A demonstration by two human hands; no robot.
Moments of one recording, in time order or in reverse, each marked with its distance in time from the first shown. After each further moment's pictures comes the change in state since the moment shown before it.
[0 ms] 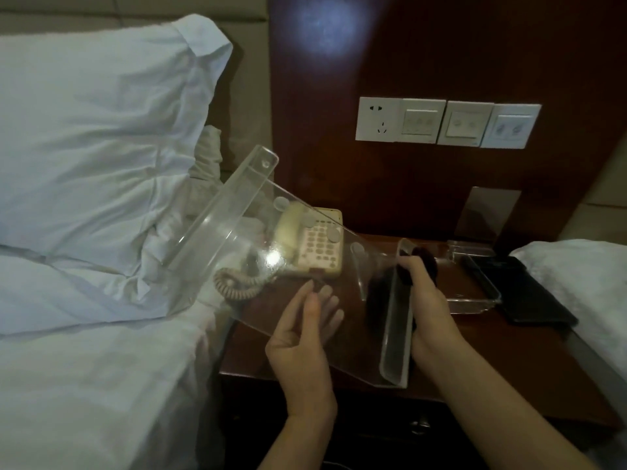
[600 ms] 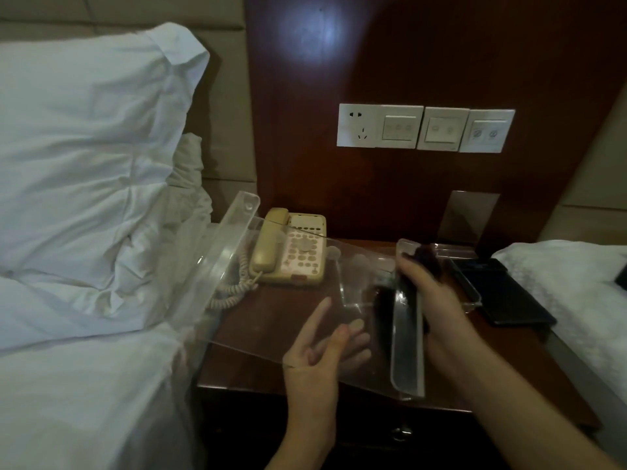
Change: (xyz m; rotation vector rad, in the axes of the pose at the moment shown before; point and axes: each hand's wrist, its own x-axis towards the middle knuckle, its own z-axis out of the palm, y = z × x) left_hand -0.014 -0.023 0.005 0.095 -0.253 -0.200; right_hand -0.010 -0.023 -0.036 -0.088 -0.030 -0.079
